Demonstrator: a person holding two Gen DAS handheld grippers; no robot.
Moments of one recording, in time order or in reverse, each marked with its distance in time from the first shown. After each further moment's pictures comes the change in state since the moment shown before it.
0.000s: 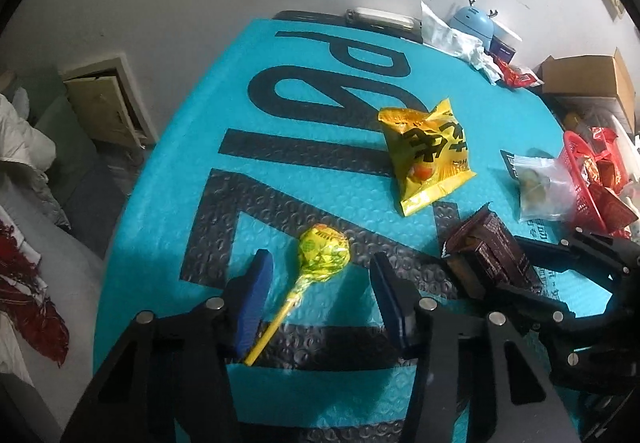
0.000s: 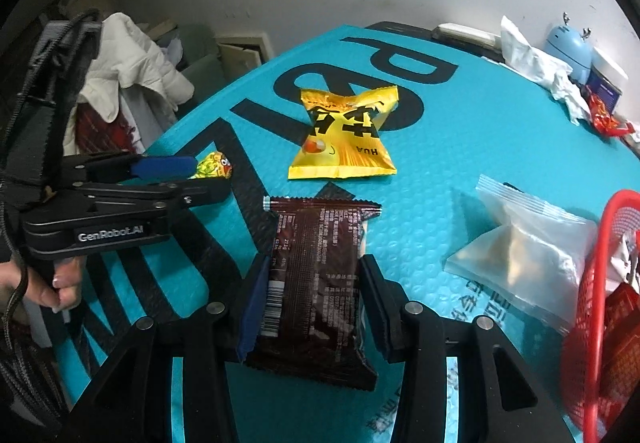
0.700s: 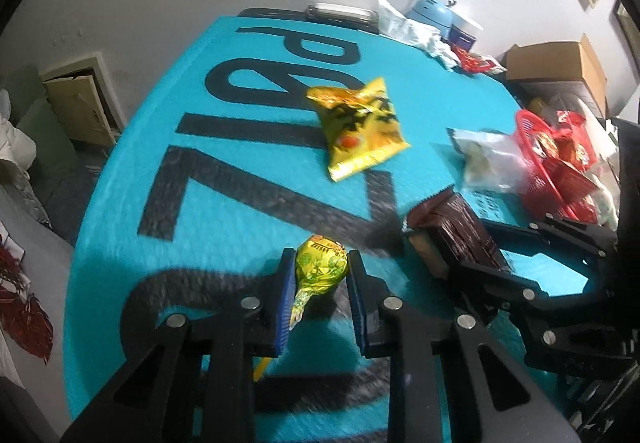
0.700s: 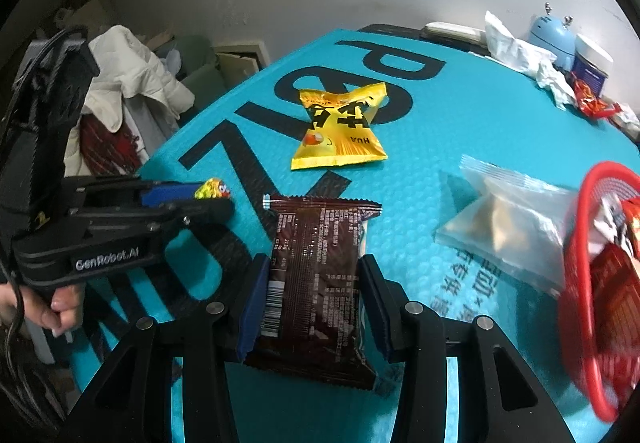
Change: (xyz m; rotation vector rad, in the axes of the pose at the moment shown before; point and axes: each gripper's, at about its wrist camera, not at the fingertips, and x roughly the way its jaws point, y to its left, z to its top) left arm -0.024 -0.030 -0.023 0.025 0.023 -0.095; right arm -0.023 0.002 -0.016 0.056 -0.025 0.008
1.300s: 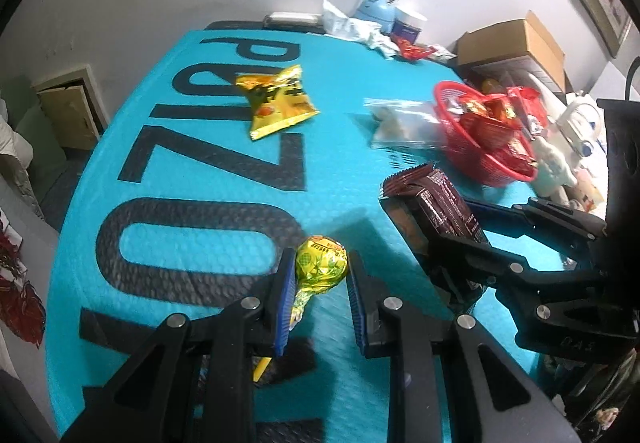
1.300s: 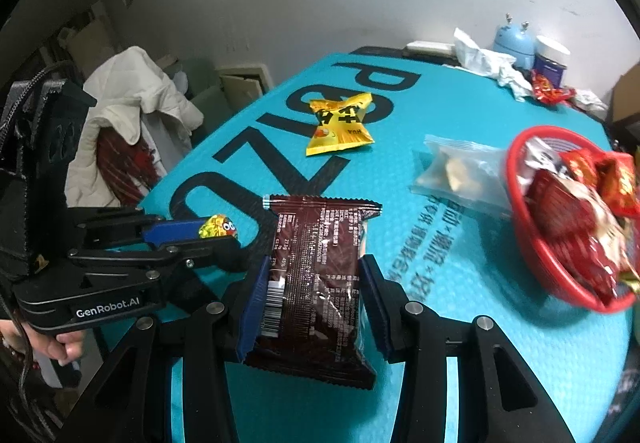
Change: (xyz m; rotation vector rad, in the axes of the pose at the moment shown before) left arm -0.054 -0.058 -0.052 0.050 -0.036 -0.048; right arm -0.072 0.009 -0.048 0.035 -0.096 -0.005
